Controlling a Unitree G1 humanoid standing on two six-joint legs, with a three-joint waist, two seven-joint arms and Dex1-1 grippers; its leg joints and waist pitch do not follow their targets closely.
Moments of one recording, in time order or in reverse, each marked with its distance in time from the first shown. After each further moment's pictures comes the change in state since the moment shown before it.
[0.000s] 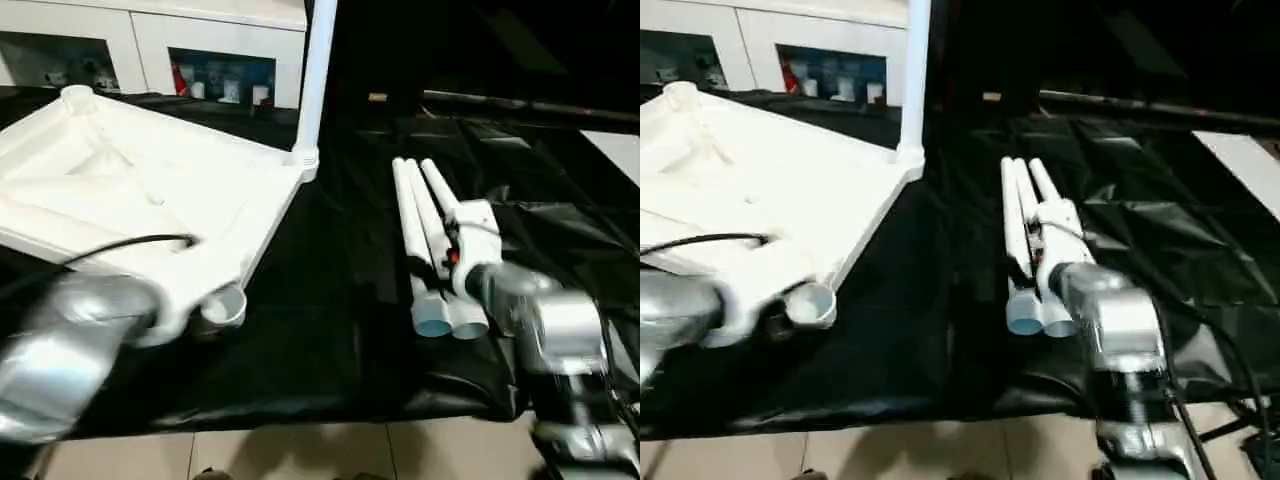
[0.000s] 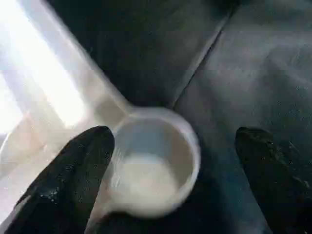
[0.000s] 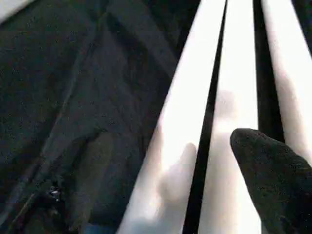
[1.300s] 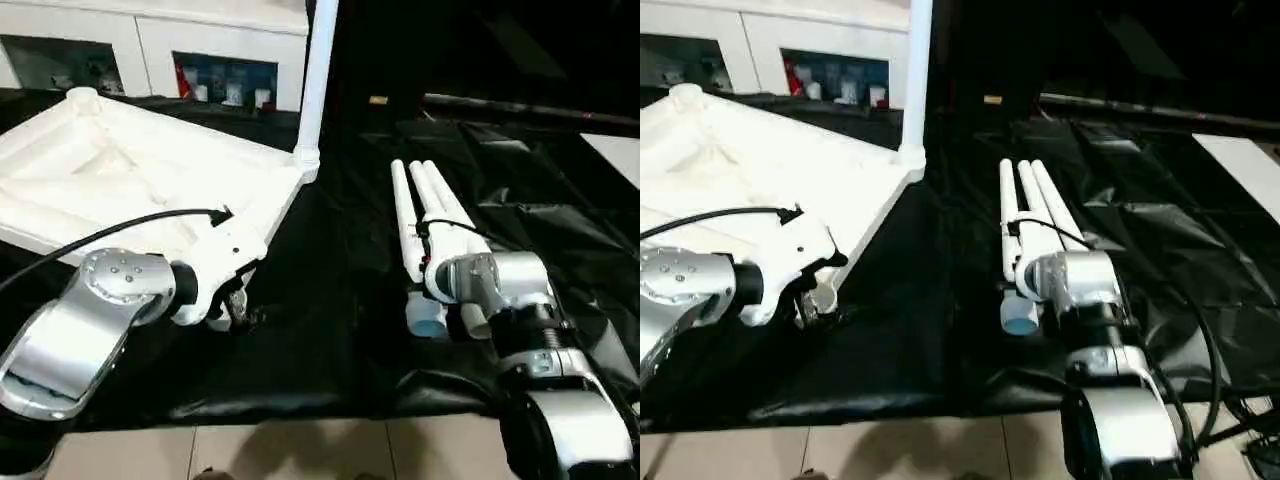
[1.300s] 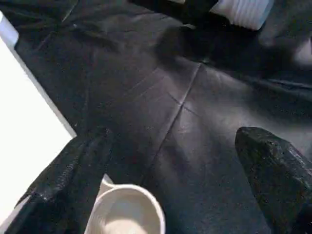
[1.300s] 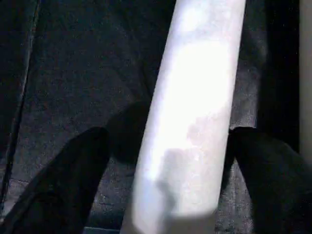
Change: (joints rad) left arm -0.090 -0.037 0.025 -0.013 -0.142 -0.022 -0.015; right arm -0.259 0.044 -0.009 0.583 0.005 0.000 -0.086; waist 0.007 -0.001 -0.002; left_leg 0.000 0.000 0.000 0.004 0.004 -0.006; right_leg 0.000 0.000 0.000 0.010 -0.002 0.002
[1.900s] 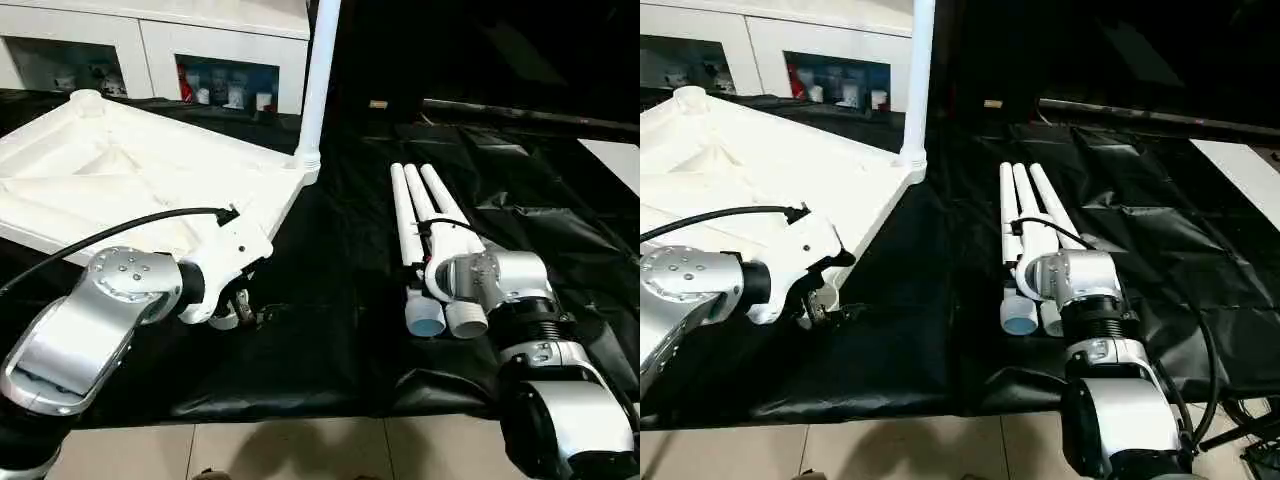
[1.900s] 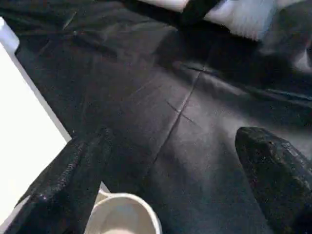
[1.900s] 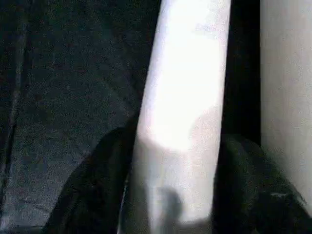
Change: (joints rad) left arm -0.028 -0.042 -0.018 0.057 -0.015 -0.034 0.042; right arm -0.026 -0.002 -0.073 0.120 0.032 -0.082 -0.032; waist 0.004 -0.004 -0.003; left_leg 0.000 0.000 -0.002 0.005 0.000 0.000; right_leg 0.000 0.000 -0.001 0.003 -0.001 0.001
